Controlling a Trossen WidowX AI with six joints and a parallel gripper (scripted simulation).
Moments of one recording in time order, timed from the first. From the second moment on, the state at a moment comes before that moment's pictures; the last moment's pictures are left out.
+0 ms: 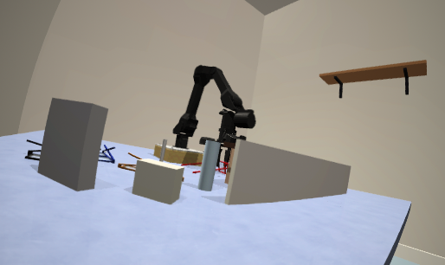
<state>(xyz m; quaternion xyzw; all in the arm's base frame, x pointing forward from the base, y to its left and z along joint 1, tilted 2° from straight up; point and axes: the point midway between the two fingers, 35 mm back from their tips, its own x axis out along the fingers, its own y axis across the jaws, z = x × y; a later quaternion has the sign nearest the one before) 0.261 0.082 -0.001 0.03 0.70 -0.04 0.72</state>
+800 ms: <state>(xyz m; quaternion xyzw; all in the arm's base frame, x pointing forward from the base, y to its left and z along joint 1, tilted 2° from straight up) 0.260 0.082 0.003 0.03 0.70 -0.04 0.71</state>
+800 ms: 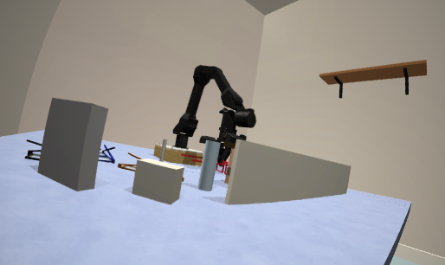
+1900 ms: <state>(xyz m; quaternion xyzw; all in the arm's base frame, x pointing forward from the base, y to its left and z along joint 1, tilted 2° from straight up) 0.271 0.066 0.094 -0.08 0.69 0.07 0.71</state>
